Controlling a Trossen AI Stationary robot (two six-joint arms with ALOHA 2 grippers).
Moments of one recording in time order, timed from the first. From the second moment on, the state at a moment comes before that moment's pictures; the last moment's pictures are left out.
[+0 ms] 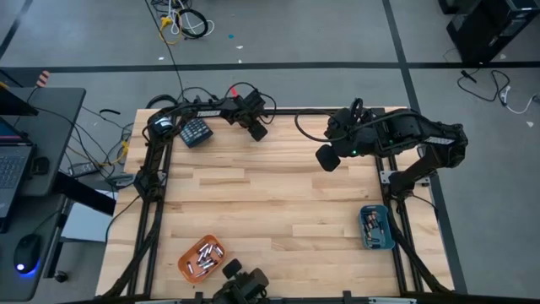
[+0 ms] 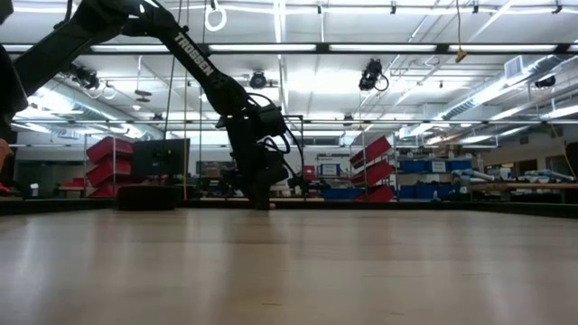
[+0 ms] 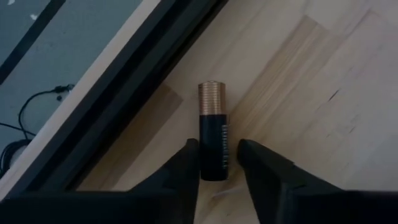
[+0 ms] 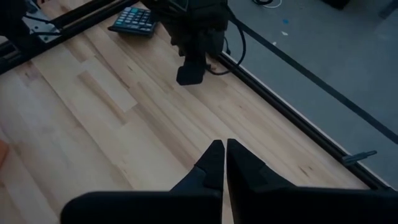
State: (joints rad) left arm 0.65 2.13 1.47 -0.45 -0.11 0.00; right arm 0.14 1.53 2.02 -1.54 0.61 0.74
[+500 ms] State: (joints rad) left arm 0.64 2.12 1.47 -0.46 -0.13 -0.03; right arm 0.14 1.53 2.02 -1.54 0.61 0.75
